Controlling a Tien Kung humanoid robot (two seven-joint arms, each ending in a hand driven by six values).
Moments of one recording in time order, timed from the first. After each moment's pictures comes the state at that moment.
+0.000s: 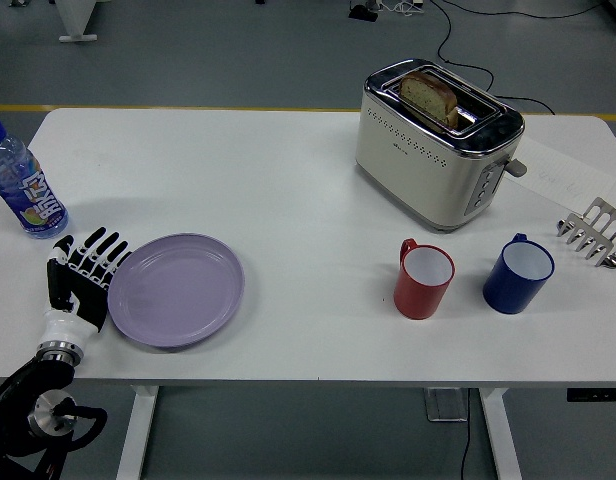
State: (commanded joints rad) left arm -0.13 0.00 -1.58 -1.01 0.69 -0.13 -0.21; right arm -0.03 -0.04 0.42 0.28 0.58 -0.23 0.05
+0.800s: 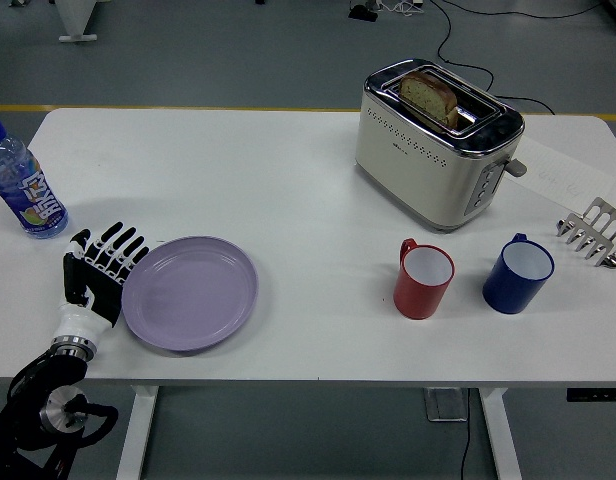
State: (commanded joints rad) left arm -0.14 0.00 -1.51 -1.02 0.68 -0.13 -0.21; right arm -0.02 -0.05 0.42 0.28 0.58 -0.23 0.05
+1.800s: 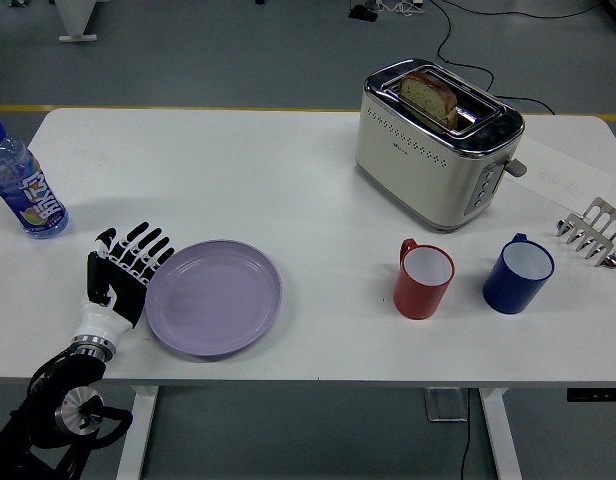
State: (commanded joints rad) left arm -0.14 0.00 -1.43 -1.05 0.65 -0.13 -0.21; right arm -0.02 -0.05 0.43 0.28 0.57 -0.23 0.05
